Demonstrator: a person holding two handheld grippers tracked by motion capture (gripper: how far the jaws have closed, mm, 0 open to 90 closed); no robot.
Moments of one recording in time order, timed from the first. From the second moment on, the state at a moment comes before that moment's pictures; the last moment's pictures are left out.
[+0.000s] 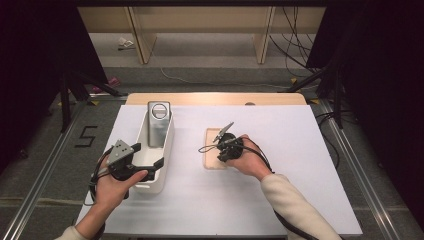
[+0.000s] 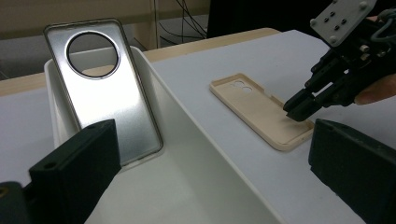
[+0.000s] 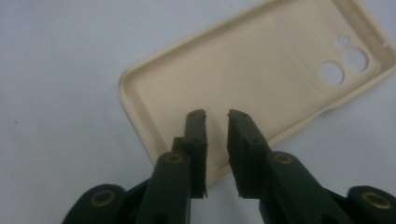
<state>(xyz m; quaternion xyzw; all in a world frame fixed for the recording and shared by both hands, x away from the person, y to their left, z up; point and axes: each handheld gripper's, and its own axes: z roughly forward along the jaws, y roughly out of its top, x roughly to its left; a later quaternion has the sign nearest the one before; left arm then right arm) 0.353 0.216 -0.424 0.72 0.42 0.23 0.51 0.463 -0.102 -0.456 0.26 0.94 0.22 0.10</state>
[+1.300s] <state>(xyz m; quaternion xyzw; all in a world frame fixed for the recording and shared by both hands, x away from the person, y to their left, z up) 0.352 0.214 -0.423 0.72 0.41 0.23 0.51 0.442 -0.054 -0.459 0.06 0.99 0.06 0.13</state>
